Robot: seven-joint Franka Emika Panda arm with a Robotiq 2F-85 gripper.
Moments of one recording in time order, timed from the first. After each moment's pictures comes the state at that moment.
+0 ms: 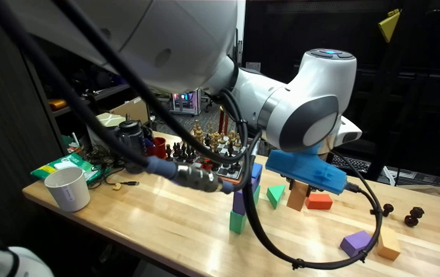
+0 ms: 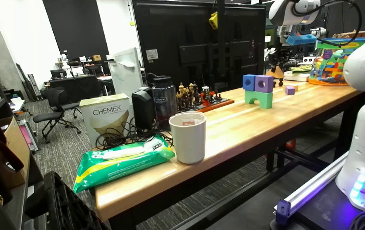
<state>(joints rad) -0.29 -0.20 -0.28 -2.32 0.02 2.40 -0.37</state>
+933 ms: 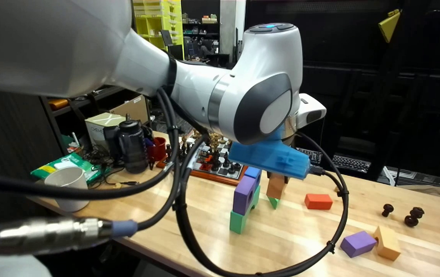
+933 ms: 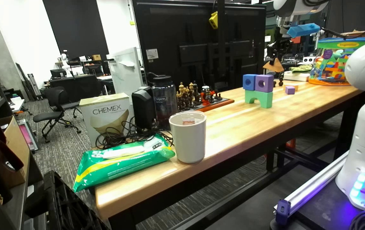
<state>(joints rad) -0.27 -0.47 -0.21 -2.51 -0.13 2.43 -0.24</state>
